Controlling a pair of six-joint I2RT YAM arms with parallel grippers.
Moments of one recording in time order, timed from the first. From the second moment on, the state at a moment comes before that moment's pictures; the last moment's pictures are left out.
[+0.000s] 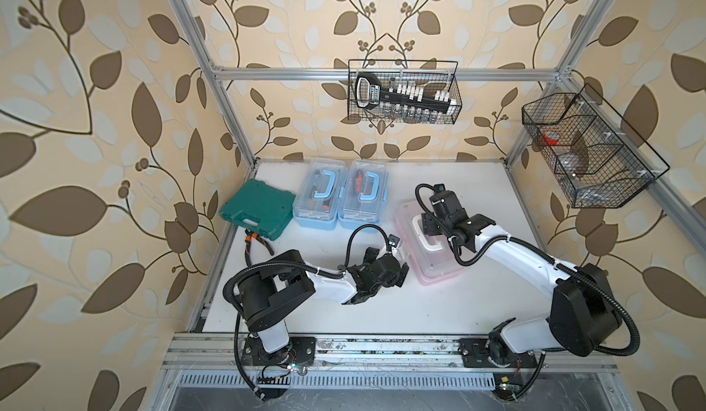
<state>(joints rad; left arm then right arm) -1.05 1.73 0.70 0.37 -0.43 -0.37 0.47 1.45 1.00 -0.45 0.36 0.29</state>
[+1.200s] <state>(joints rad) -1.05 1.78 0.69 0.55 -0.76 -0.32 0.46 1.43 0.99 -0.45 0.27 0.28</state>
